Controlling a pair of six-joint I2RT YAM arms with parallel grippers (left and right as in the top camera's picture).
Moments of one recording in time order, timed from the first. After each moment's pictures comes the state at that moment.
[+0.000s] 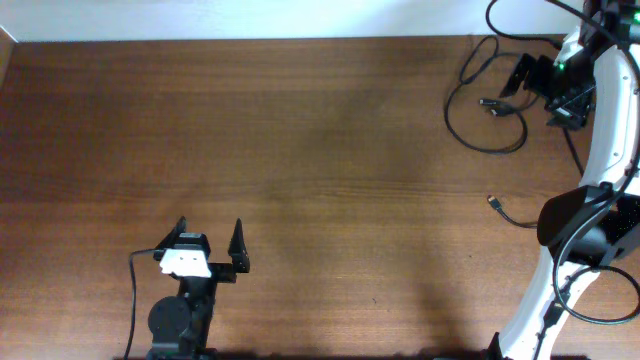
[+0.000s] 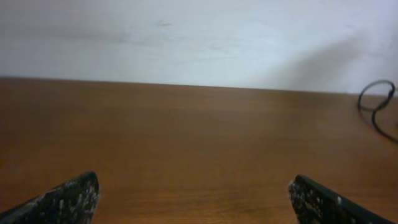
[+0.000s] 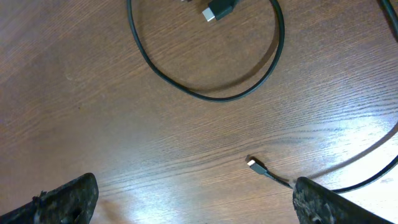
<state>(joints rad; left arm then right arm) -0.03 0.01 0.01 -0.07 0.04 -0.05 -0.23 2.25 2.46 -1.61 -0.20 0.26</state>
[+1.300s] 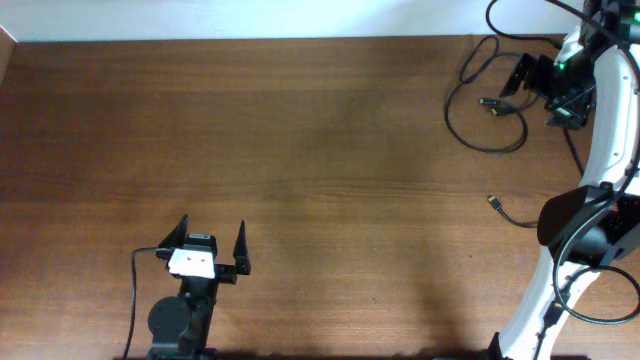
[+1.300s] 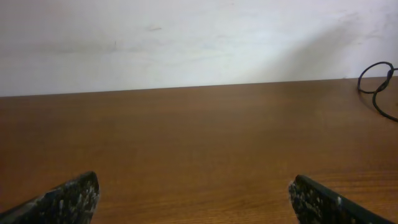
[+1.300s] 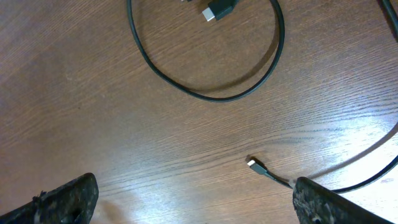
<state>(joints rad) -0.03 0.01 0.01 -0.07 0.06 0.03 -0.23 2.25 2.46 -1.61 -0.20 0.26</state>
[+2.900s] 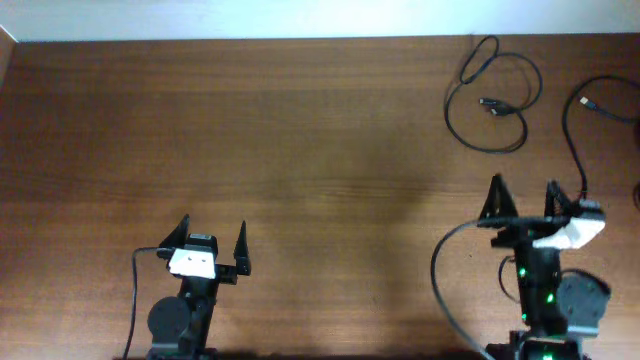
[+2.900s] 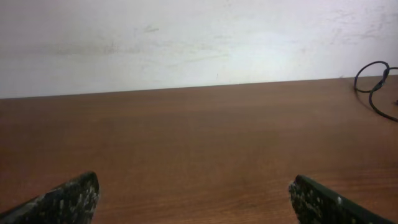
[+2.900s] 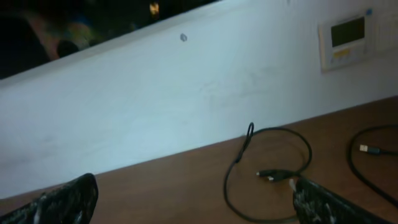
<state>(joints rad) -0.03 0.01 0.01 -0.07 0.07 0.03 -0.11 0.36 0.25 0.18 -0.10 0.32</state>
